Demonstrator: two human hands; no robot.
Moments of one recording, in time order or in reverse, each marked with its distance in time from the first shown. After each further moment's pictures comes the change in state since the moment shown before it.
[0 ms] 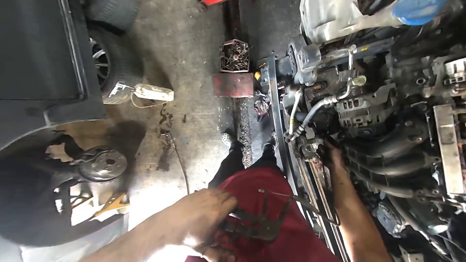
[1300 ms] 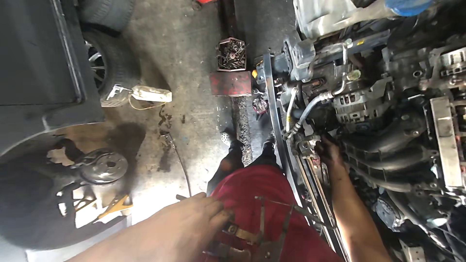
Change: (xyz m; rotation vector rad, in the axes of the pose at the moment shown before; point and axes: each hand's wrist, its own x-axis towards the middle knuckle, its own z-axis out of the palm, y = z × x) left_hand -0.012 0.024 -0.034 0.019 -0.096 0.061; right_hand 0.000 0.000 -0.001 0.077 0.001 0.066
